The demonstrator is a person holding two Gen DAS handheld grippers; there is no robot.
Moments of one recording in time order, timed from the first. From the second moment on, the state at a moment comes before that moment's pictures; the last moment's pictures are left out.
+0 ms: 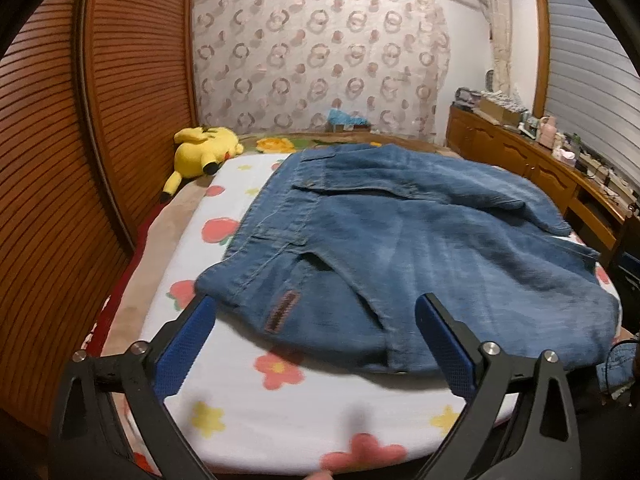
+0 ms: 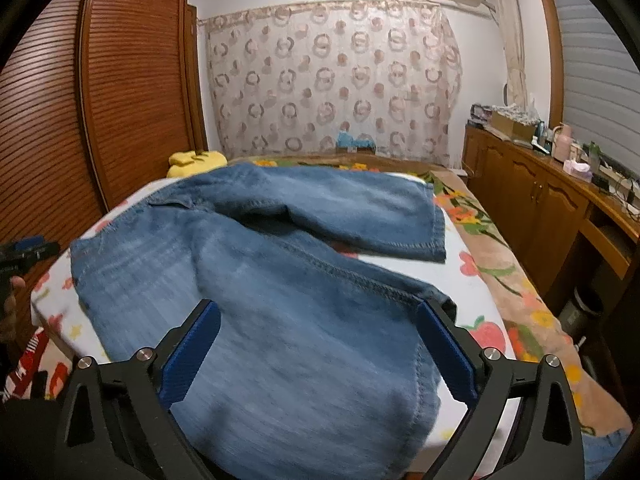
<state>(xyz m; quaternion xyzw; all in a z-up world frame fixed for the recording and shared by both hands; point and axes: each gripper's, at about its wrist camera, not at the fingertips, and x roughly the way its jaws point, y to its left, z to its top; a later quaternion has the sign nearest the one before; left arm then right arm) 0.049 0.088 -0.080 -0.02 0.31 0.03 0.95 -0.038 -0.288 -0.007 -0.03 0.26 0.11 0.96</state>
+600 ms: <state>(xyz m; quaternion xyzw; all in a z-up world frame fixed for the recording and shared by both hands) 0.090 0.149 -0.114 -0.05 0.37 0.07 0.93 -0.042 -0.285 0.029 -0.01 0.34 0.10 0.93</state>
